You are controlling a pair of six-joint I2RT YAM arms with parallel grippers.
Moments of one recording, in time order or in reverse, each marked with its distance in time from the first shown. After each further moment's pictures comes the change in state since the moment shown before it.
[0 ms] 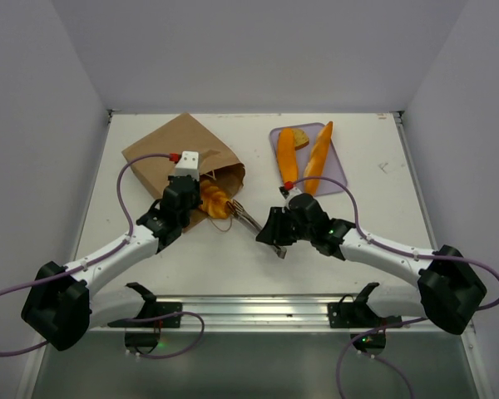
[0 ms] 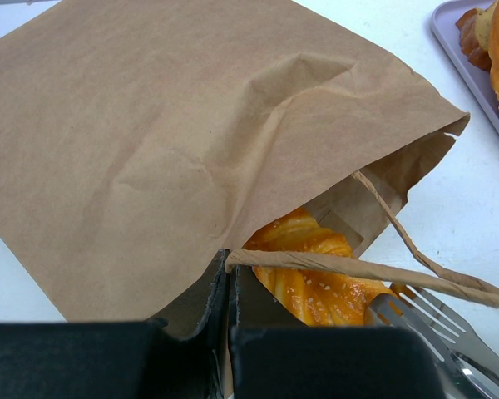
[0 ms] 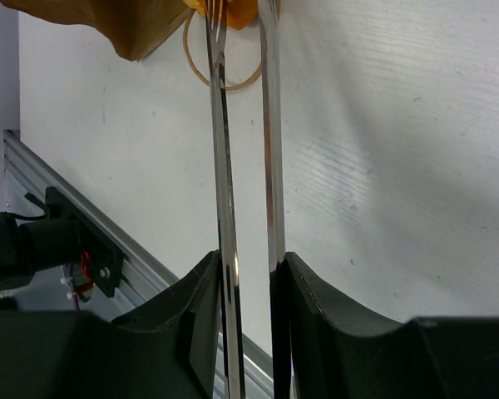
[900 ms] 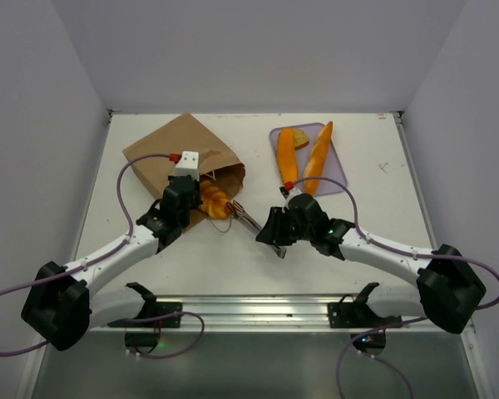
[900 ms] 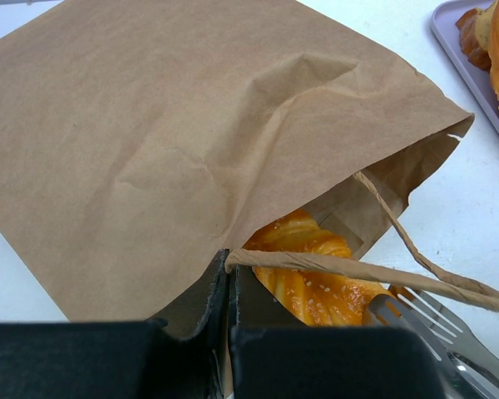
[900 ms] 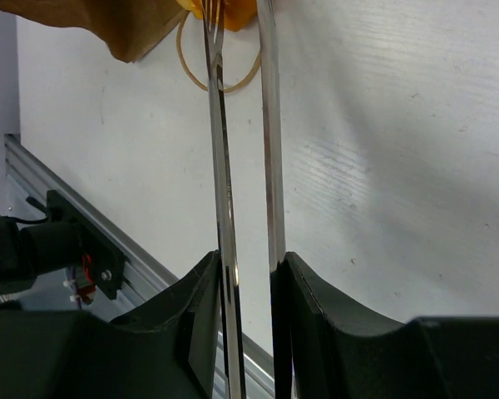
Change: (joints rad) left arm -0.001 0.000 0.000 0.000 0.000 0.000; right arm 0.000 -0.008 0.000 0.000 0.004 0.023
